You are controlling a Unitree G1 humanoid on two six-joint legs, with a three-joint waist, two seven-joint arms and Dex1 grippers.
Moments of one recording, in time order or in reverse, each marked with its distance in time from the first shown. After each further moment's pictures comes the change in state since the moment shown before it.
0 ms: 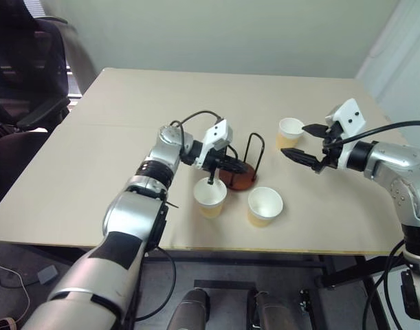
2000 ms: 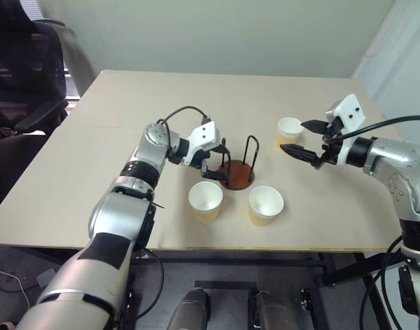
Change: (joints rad) left arm 0.016 0.090 -0.021 0.000 0.088 -0.113 0.152; right arm -0.036 0.010 0.006 0.048 -0.003 -0.025 0.020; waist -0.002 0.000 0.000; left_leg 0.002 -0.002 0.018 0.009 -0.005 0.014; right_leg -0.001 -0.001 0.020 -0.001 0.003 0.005
